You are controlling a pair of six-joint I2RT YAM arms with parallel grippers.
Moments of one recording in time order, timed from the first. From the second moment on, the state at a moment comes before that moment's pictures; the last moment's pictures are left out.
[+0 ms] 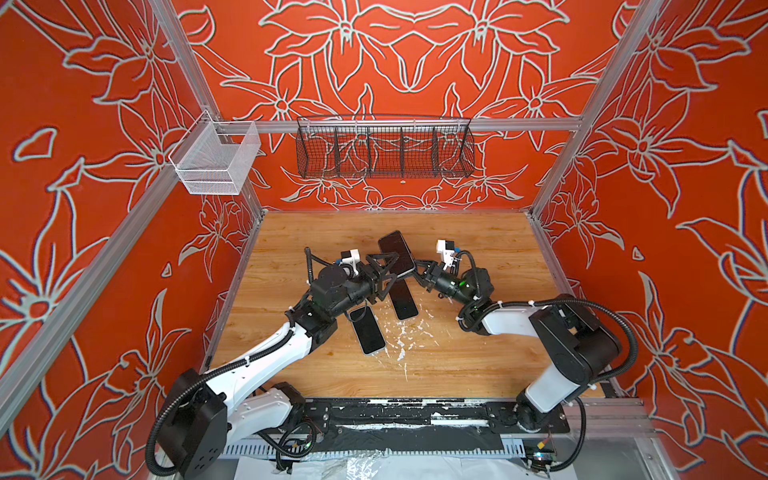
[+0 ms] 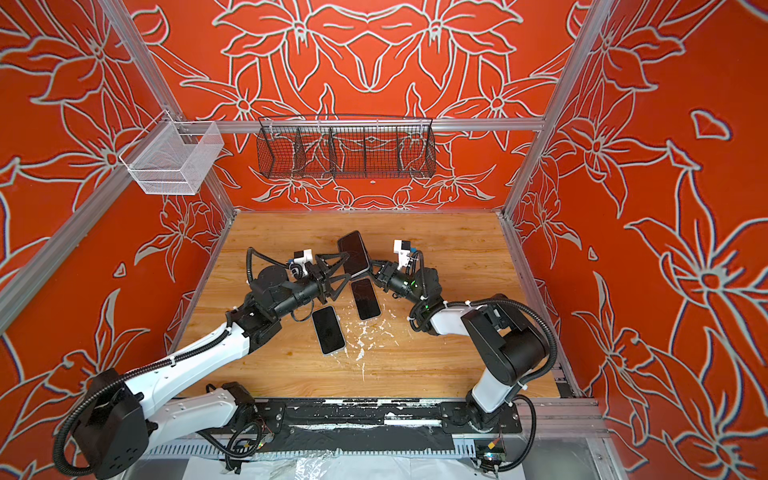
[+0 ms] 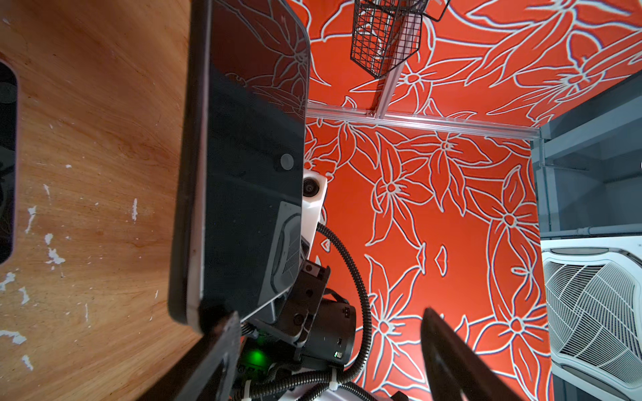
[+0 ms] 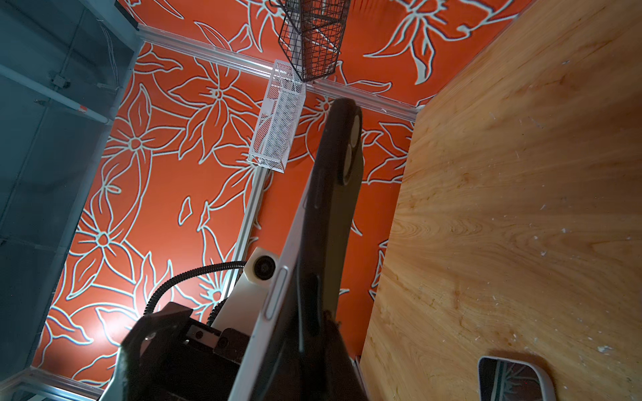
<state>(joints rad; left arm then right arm) -0.57 1.12 0.67 0.39 0.28 -1.62 0.55 1.65 0.63 1.22 -0.49 1.42</state>
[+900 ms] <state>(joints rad) -0.60 1.16 0.67 0.42 0.26 -1.64 0.55 1.59 0.60 1.22 -0.45 1.41</state>
